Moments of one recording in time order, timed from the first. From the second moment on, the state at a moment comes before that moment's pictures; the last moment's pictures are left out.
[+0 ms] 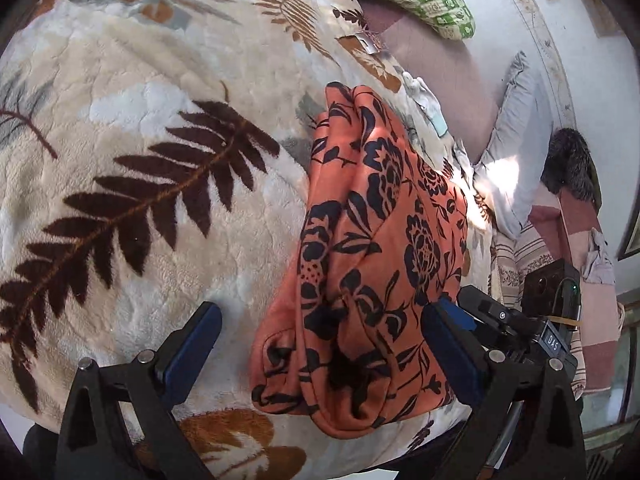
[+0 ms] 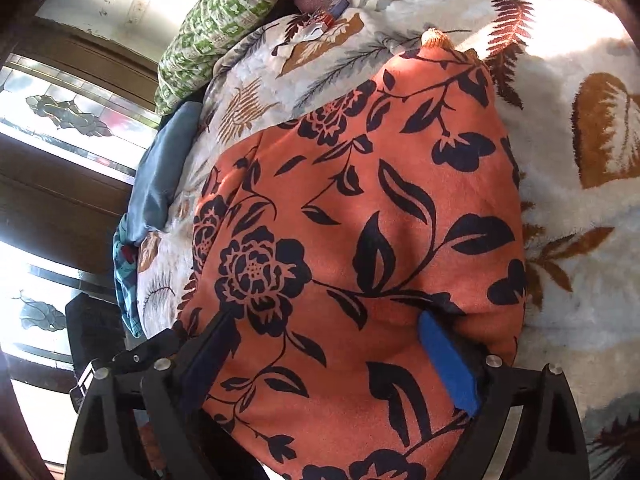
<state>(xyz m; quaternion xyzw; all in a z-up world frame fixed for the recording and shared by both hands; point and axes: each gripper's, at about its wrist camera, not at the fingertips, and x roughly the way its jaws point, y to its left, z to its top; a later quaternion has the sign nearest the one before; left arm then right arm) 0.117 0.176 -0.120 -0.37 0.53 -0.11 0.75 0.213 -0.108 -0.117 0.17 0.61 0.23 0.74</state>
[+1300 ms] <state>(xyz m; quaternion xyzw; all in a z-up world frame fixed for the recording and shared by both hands) 0.206 0.138 -0.095 -0.23 0.52 -0.08 0.82 0.211 -0.124 -0.117 0.18 0.60 0.27 0.73</state>
